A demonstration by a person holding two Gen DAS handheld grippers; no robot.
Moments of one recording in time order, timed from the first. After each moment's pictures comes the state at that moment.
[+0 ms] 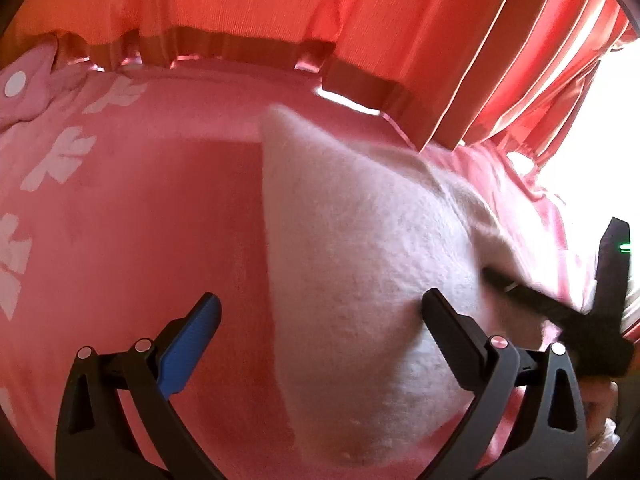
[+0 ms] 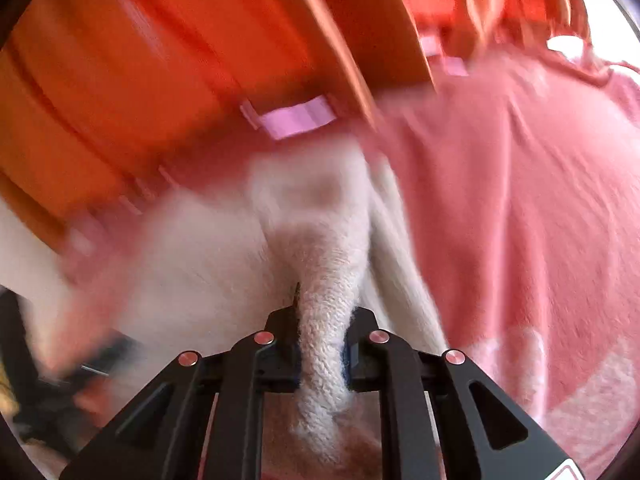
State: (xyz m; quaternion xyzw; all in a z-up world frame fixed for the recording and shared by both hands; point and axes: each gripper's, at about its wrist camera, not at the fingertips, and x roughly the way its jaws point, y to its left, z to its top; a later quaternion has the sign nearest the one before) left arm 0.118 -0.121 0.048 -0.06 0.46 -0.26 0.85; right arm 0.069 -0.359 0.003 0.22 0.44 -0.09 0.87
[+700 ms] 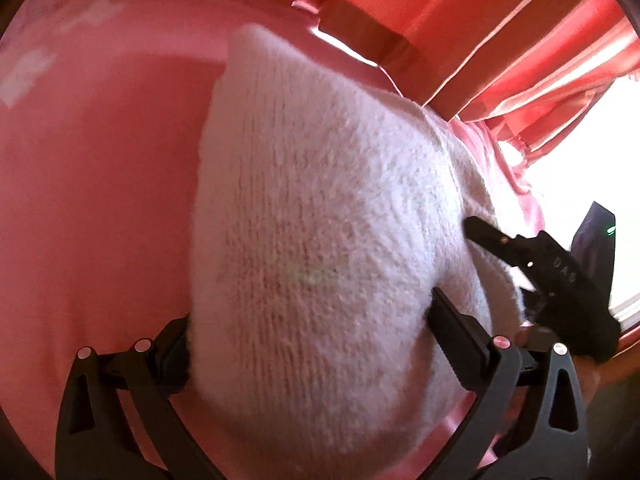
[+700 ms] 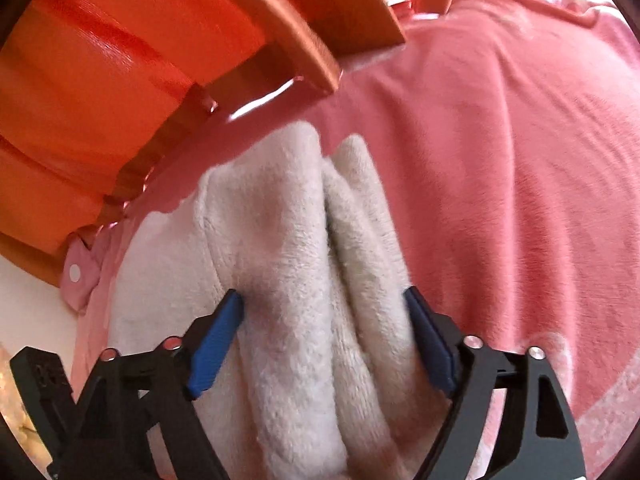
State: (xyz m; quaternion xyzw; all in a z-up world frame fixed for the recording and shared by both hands) left arm 0.133 -0.141 0.006 -0.14 0.54 -0.29 0.78; right arm 0.088 -0.389 -0.011 0.33 0.43 -0.09 0.84
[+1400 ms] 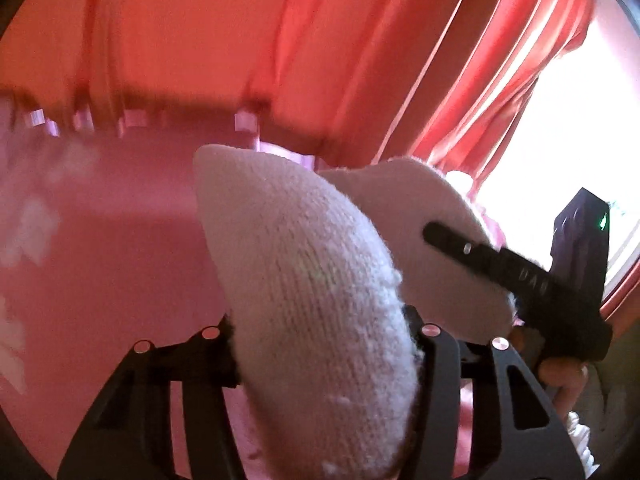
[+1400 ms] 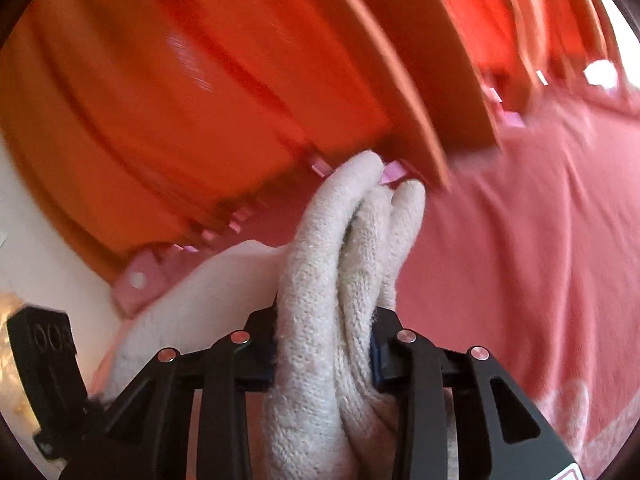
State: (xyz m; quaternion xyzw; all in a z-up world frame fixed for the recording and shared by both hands) left arm 0.125 -0.102 0.128 -0.09 0.36 -0.37 0.85; right arm 0.076 -0.317 0.106 0.26 0.26 0.01 0.93
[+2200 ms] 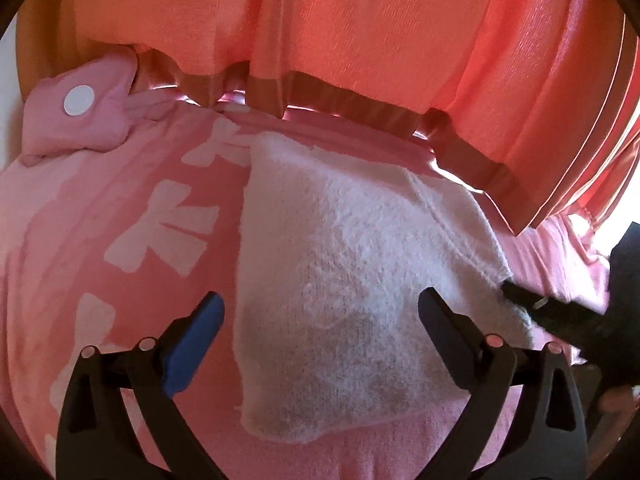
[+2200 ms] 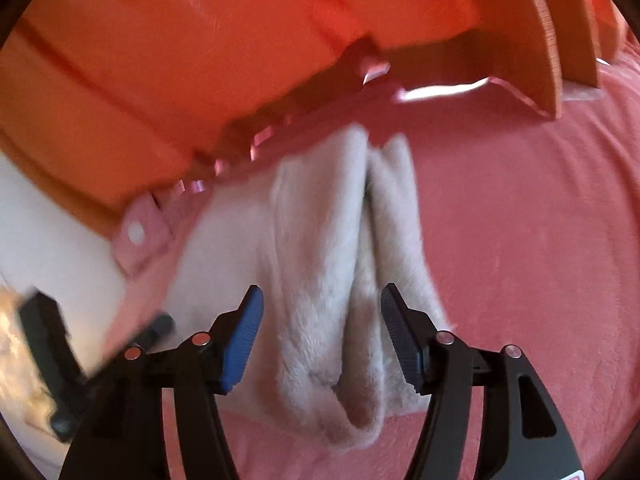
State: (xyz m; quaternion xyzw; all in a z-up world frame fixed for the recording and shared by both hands) left arm 0.214 -0.021 0.062 -0.08 0.42 -0.15 0.89; right arm 0.207 -0.243 0.013 0.24 0.44 0.05 0.86
